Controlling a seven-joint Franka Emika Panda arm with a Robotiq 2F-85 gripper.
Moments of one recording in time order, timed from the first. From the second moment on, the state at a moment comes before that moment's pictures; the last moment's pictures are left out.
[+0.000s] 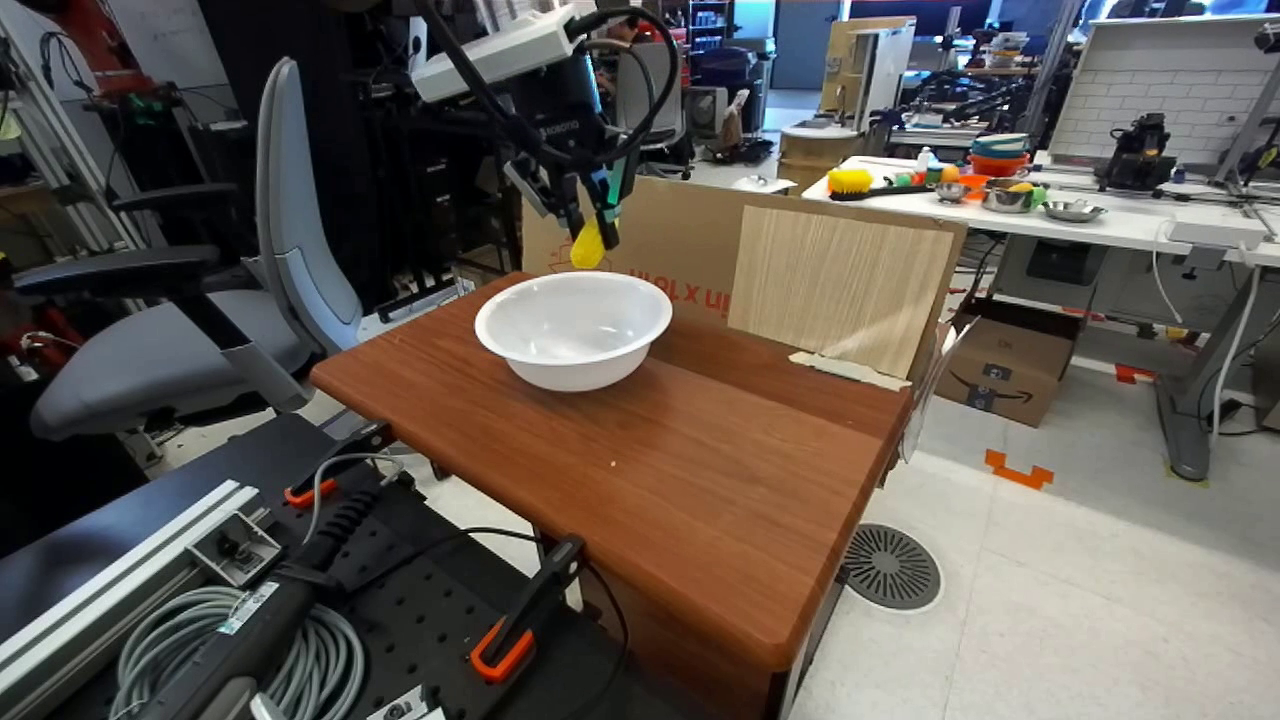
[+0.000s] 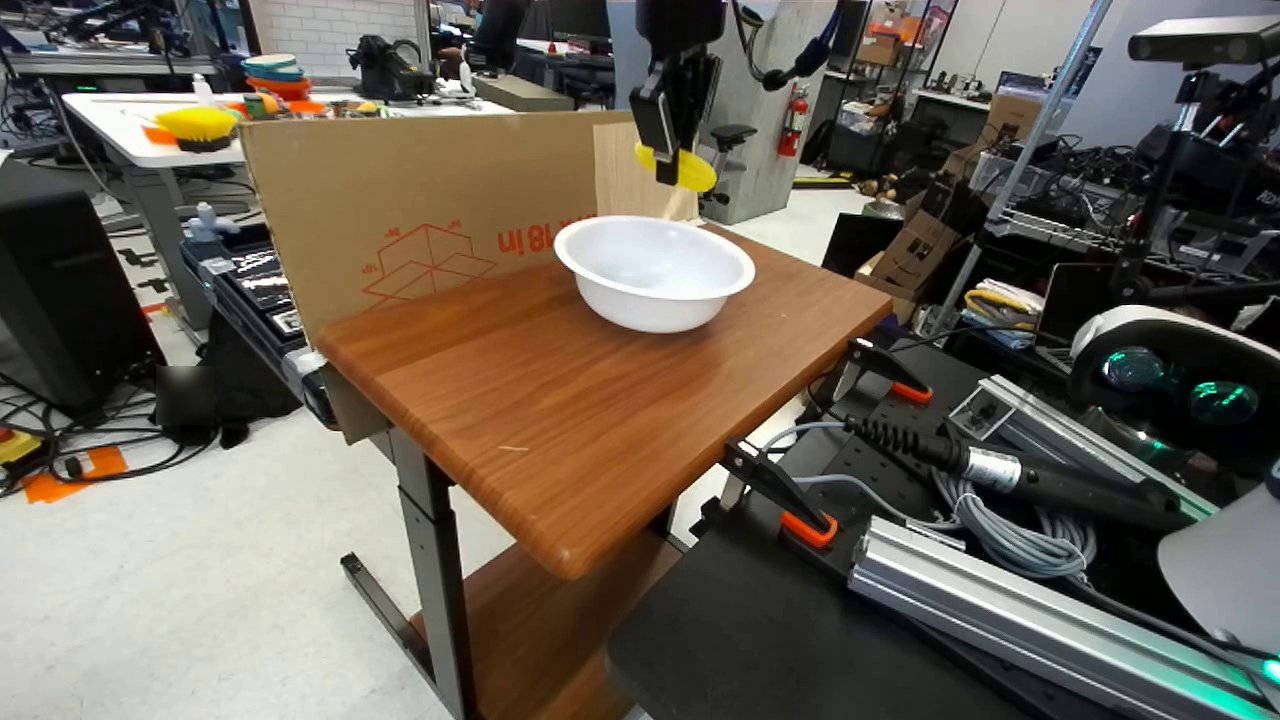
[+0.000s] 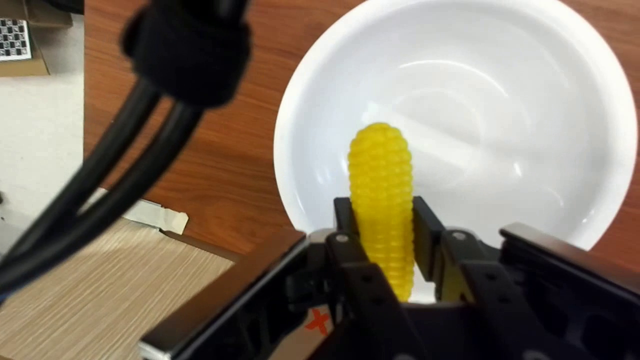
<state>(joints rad) 0.09 0.19 0.01 -2.17 -0.35 2.36 0.07</state>
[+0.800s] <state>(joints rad) 0.13 0.45 0.02 -1.93 -0.36 2.11 0.07</state>
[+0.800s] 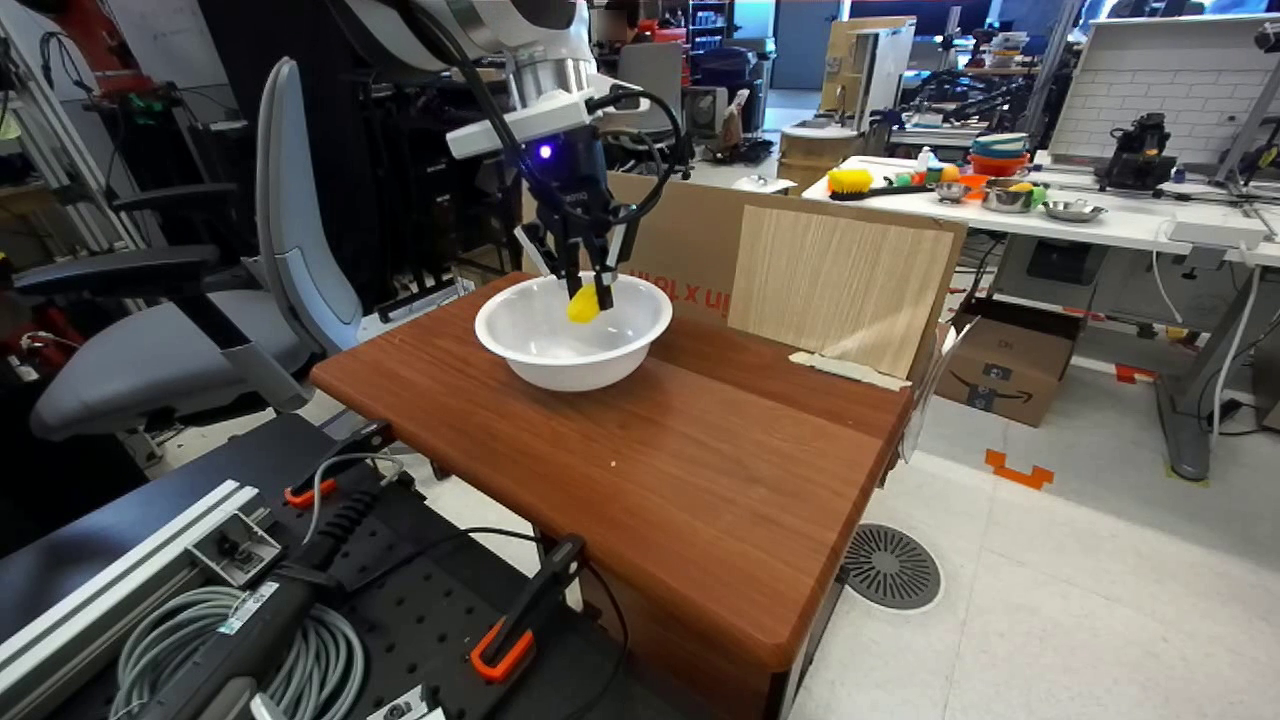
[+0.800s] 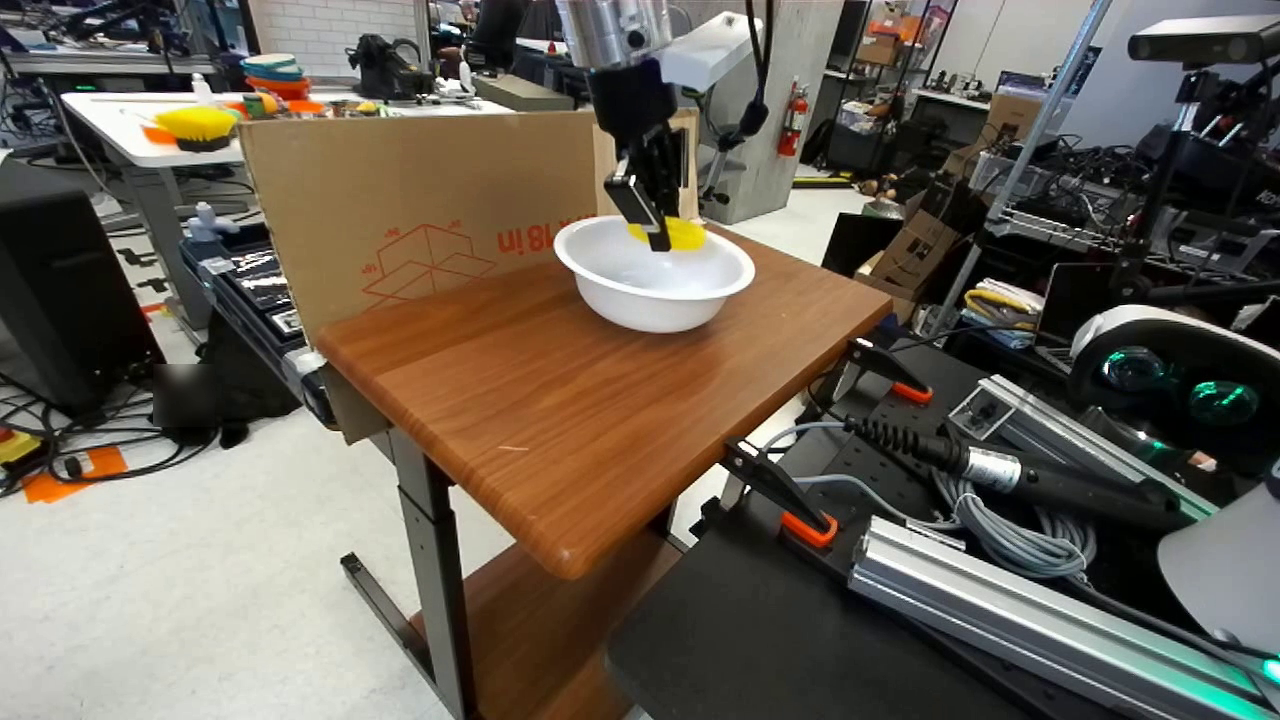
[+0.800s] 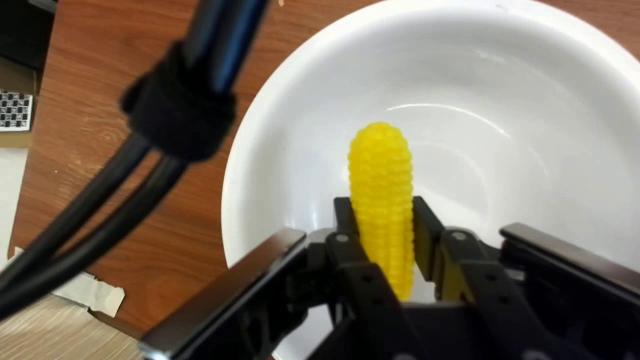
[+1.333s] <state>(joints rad) 0.13 0.54 0.01 -1.84 -0.36 2.02 0.07</state>
